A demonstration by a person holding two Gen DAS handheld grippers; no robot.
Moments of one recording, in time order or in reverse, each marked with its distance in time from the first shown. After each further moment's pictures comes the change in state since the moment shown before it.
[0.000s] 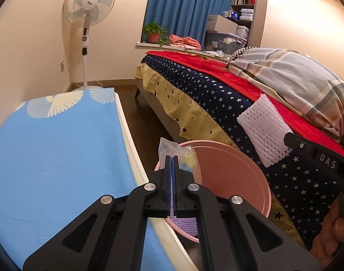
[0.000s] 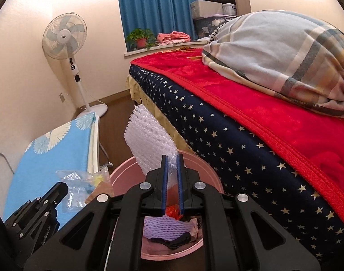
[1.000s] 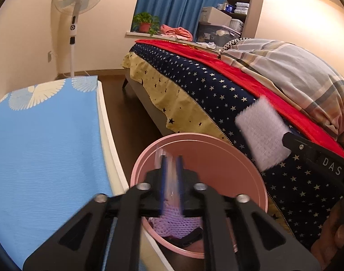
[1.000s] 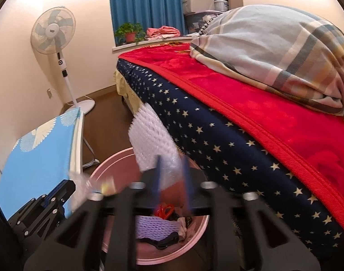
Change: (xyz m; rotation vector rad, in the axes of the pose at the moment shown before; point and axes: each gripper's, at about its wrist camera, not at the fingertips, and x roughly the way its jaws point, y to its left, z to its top) left arm 0.034 -0.010 -0.003 -0.020 0.057 -0.070; right arm 0.017 -0.009 0.001 0.029 0.023 -0.100
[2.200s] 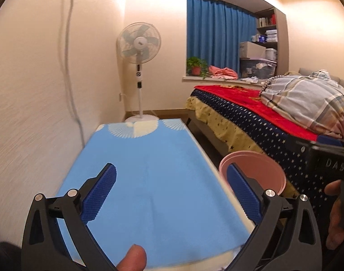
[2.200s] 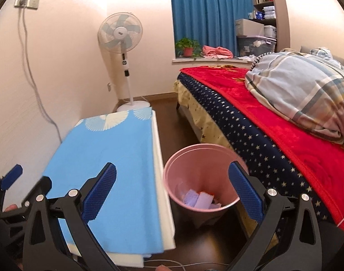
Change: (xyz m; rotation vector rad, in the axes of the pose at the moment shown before) left arm -0.264 0.043 -0.045 0.028 -0.246 0.389; right arm -0.184 0.067 -0.047 -0.240 -0.087 0.311
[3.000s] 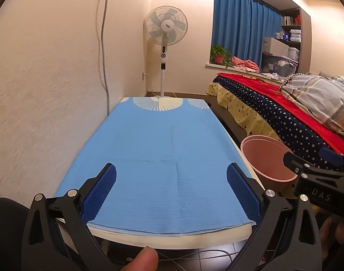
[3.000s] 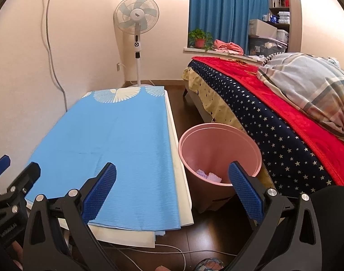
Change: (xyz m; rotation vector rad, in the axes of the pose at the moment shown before) left arm -0.016 0.040 -0.045 -0.115 0.087 0.093; right arm 0.010 0.051 -0.055 -0.106 0.063 -0.024
